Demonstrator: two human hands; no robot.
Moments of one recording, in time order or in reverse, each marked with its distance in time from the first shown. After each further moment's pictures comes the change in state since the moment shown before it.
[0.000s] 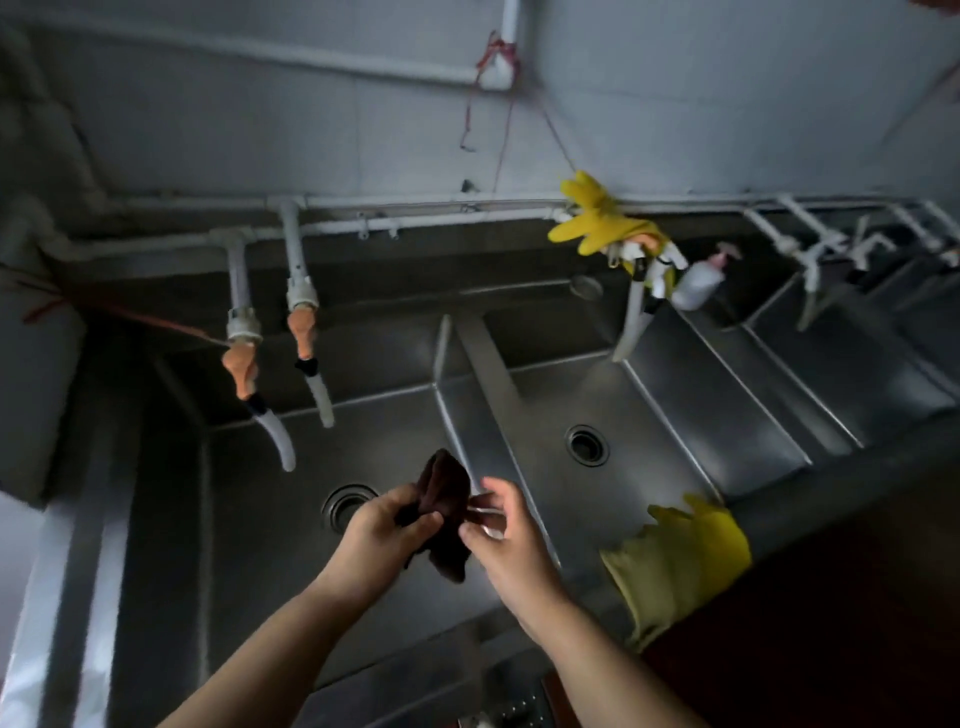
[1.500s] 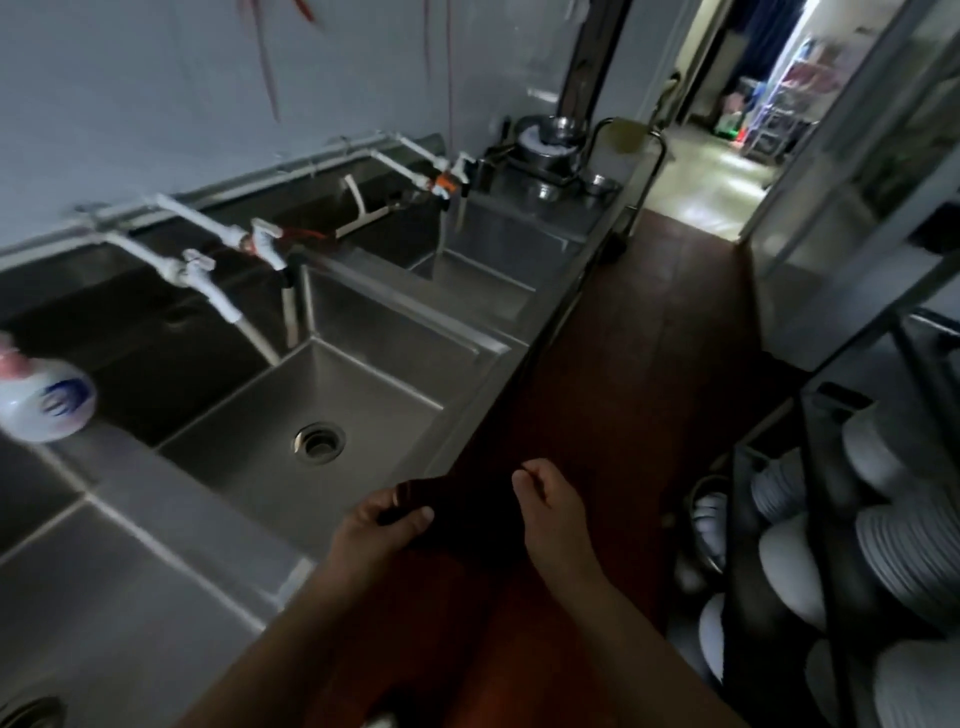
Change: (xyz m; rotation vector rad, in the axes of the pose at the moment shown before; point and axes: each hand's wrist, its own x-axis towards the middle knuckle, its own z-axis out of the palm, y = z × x) left_hand 0.263 0.169 0.804 -0.139 -0.610 -0.064; right_hand 0.026 0.128 -0.829 -0.016 0.864 0.033
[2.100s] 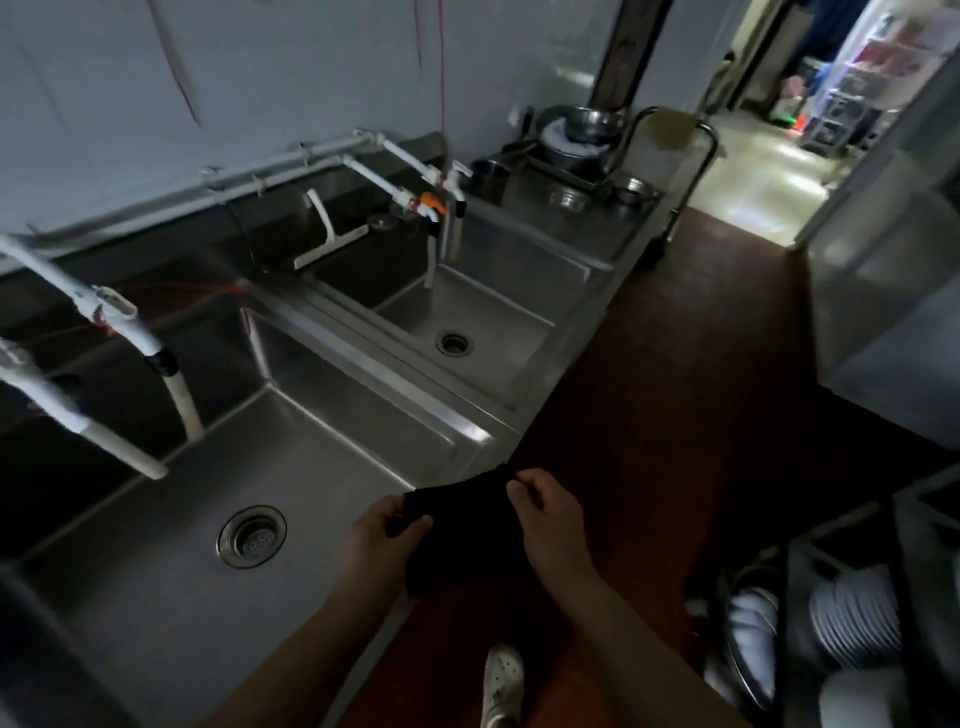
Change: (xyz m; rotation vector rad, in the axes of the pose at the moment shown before) left_hand 0.267 0.028 0.093 0.159 0.281 0.011; right_hand 0.302 0.058 -0.036 -0.032 -0.091 0.026
